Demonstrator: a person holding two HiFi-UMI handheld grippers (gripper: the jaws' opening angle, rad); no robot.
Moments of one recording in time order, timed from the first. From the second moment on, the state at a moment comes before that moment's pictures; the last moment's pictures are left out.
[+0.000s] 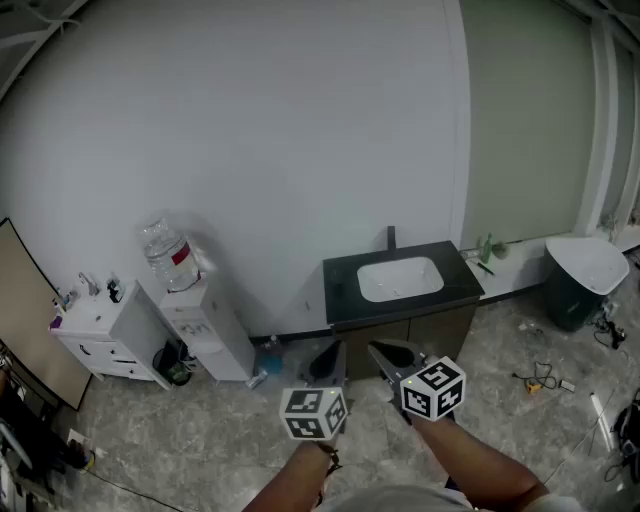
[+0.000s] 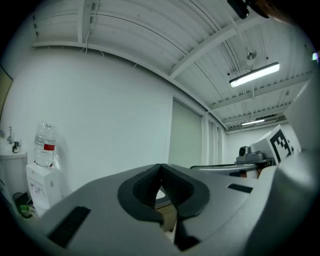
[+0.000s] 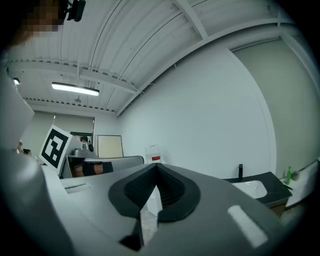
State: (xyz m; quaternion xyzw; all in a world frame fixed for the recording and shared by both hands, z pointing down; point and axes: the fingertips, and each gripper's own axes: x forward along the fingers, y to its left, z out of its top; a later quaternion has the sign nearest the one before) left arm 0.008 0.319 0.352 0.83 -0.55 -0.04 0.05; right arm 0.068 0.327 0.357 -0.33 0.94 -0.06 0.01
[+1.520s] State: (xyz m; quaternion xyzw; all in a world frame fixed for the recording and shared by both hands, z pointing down) left arm -0.098 -0.003 0.473 0.83 -0.55 0.00 0.11; right arm -0.049 -0.035 0.500 -0.28 0.95 -0.14 -0.06
